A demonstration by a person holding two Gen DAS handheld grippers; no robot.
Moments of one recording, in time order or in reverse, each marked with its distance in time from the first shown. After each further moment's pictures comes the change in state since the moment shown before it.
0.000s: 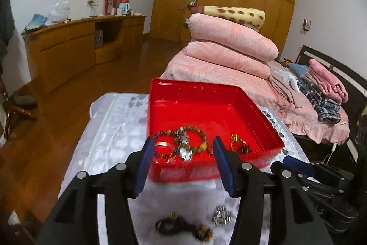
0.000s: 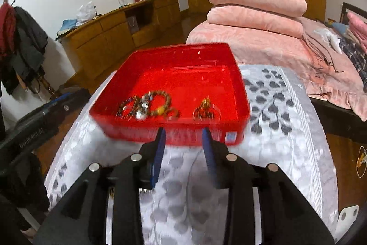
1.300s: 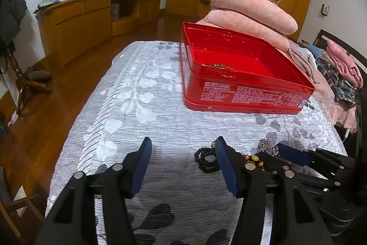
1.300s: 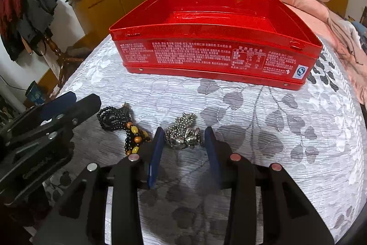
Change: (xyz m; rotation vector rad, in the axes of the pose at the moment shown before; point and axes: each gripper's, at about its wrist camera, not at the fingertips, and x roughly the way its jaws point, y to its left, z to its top) left arm 0.010 0.033 -0.077 -0.026 0.152 0.102; right arm 0.061 0.062 -0.055 -0.101 0.197 0.039
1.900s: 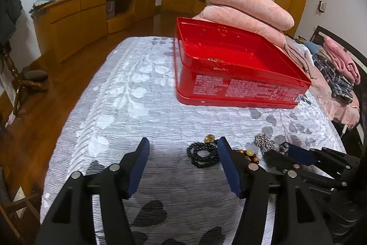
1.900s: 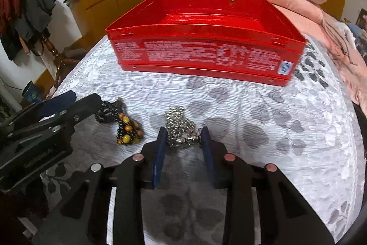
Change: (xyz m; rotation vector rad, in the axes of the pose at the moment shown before) left arm 0.004 -0.008 -0.004 0.014 0.029 -0.026; right arm -0.015 -0.015 -0.013 0.006 -0.024 -0.028
